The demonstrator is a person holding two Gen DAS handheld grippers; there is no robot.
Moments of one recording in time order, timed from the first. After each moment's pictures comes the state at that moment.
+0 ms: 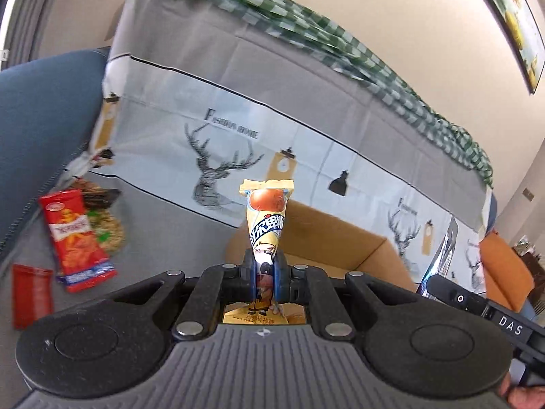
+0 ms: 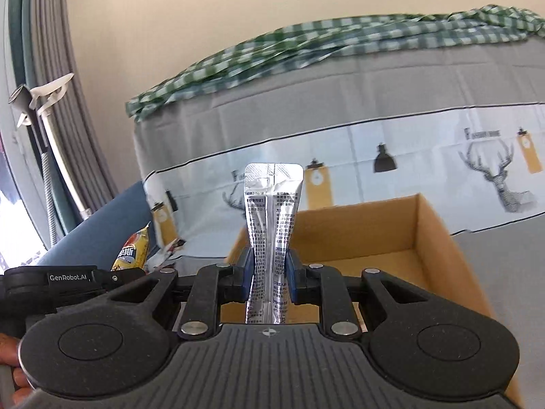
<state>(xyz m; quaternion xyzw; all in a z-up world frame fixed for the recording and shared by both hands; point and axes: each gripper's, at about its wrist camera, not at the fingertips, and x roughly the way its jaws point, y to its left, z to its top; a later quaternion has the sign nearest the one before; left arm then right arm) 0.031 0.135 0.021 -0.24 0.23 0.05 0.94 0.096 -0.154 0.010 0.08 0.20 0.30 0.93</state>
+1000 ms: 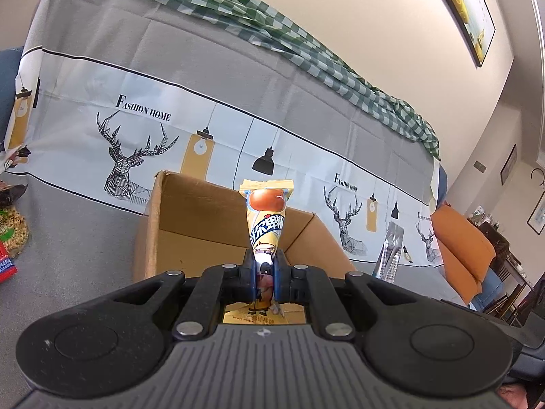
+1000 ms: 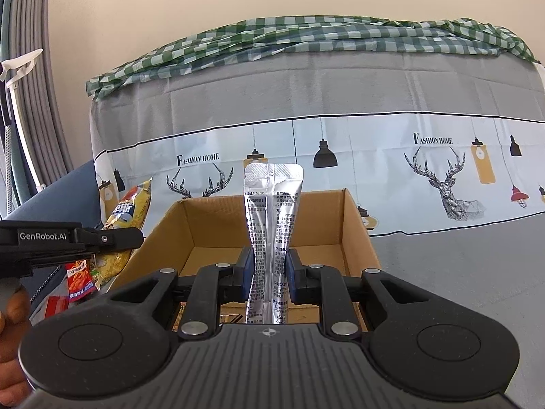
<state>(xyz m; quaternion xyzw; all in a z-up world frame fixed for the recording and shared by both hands) 0.066 0.067 0.010 -0.22 0.22 -0.05 0.95 0.104 -0.199 -0.011 0.02 0.20 0.24 0.95</state>
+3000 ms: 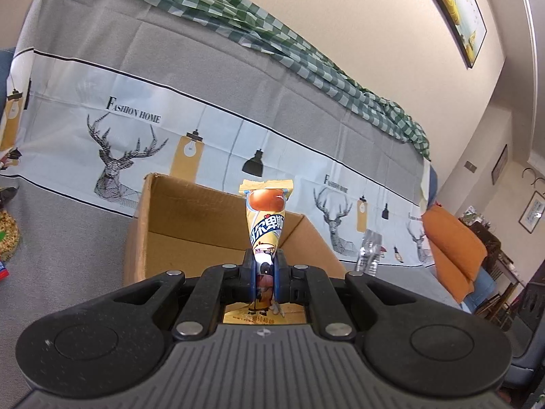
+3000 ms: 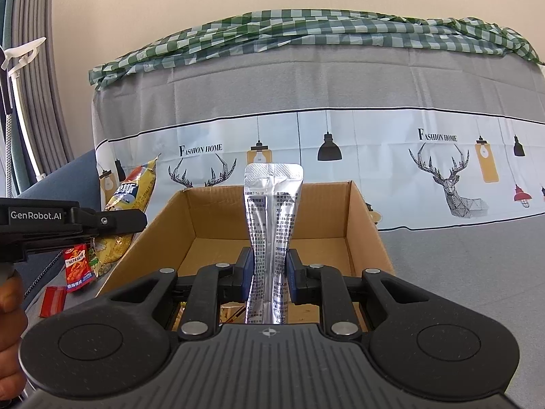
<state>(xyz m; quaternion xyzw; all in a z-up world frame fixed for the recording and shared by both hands) 0.065 0.063 0.015 -0.22 0.22 -0.07 0.95 0.107 -0.195 -0.015 0.01 0.21 0.24 0.95</state>
